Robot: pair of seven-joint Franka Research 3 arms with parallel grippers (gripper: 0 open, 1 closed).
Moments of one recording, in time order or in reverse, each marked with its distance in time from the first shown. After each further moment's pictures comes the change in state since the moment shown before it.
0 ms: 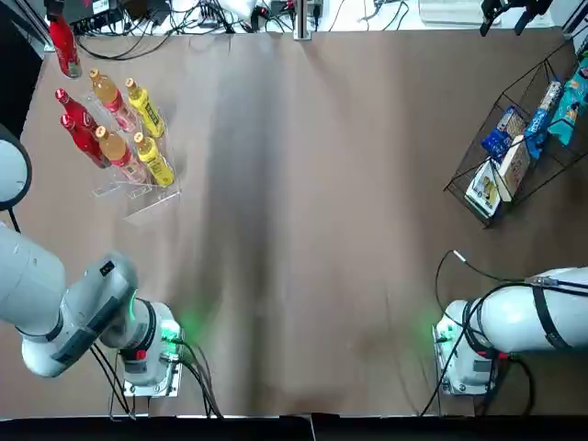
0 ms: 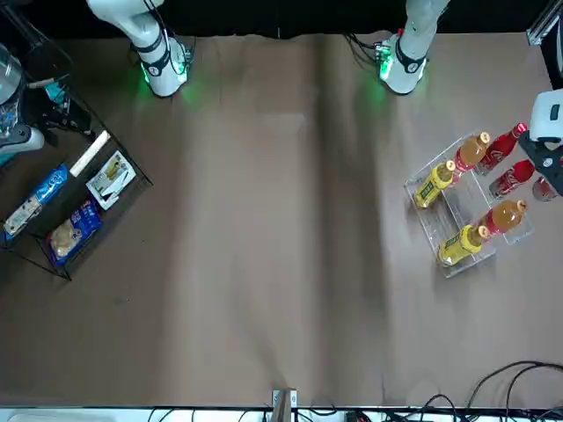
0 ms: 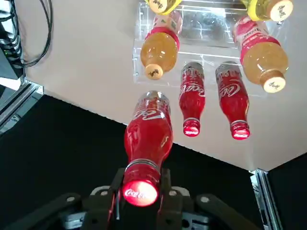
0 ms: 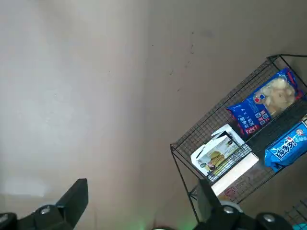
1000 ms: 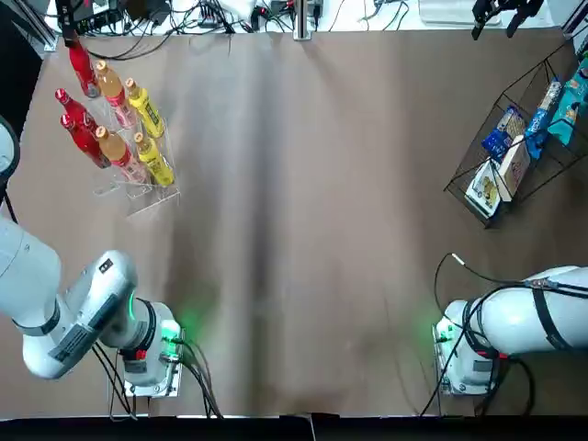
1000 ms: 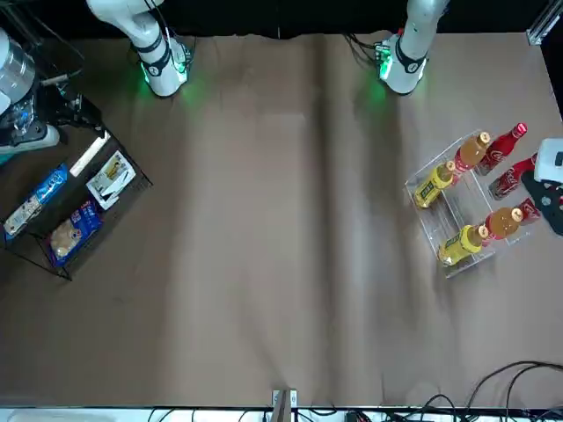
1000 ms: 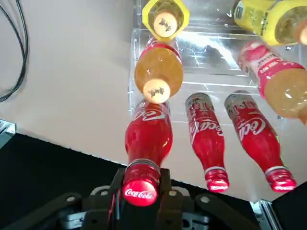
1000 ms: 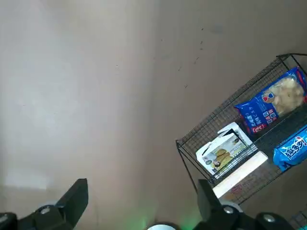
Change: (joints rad) left arm 0.061 0.163 0.006 -0.010 -0.033 0.108 0.008; right arm 0.036 0.000 0.009 0.002 -0.001 -0.020 0.013
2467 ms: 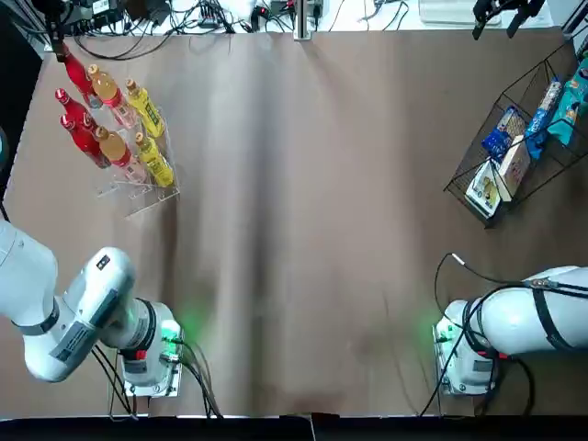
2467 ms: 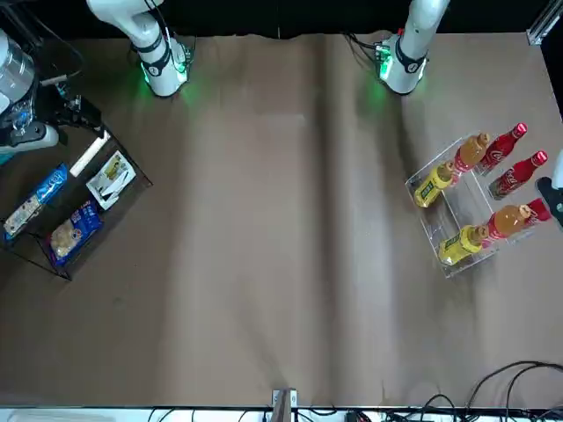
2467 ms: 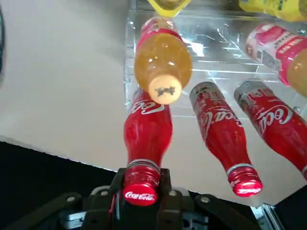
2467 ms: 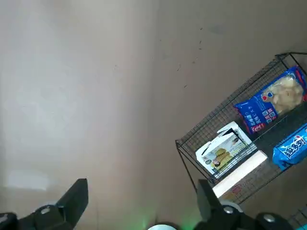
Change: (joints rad) left arm 0.101 0.055 -0.011 -0.025 0.001 0.050 0.060; right arm 0.001 0.000 -0.004 0.000 0.000 0.001 0.004
